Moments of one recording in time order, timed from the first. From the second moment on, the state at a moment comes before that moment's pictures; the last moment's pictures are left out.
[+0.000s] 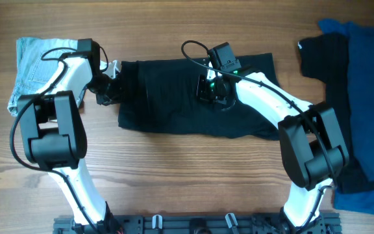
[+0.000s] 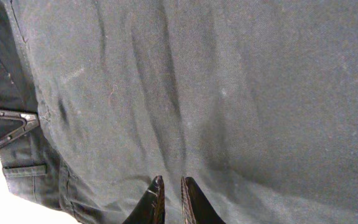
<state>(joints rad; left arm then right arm) 0.07 2.12 1.44 -0.89 0.43 -0.13 0.44 1.99 1.32 -0.49 -0.38 0.63</state>
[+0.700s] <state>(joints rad) 0.06 1.93 1.63 -1.01 0.43 -0.13 0.53 1.99 1.32 -0.53 -0.42 0.73</state>
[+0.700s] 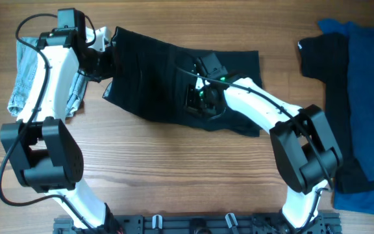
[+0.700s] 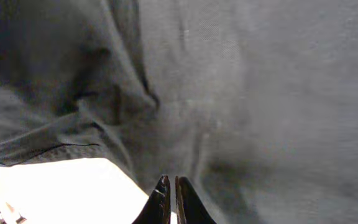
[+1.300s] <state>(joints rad) 0.05 1.92 1.86 -1.14 0.44 -0.35 0.58 2.10 1.32 -0.38 -0.42 0.83</state>
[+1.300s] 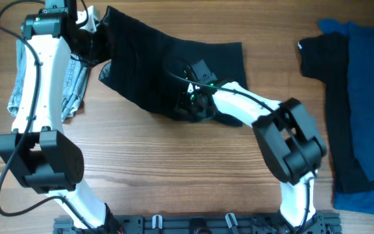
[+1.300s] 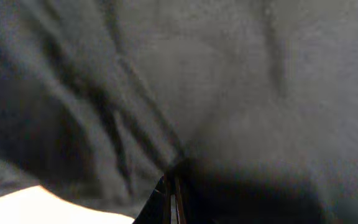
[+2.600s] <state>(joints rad) -0.03 1.92 1.86 -1.17 0.37 -0.43 0.59 2.10 1.32 -0.11 -0.43 0.69</state>
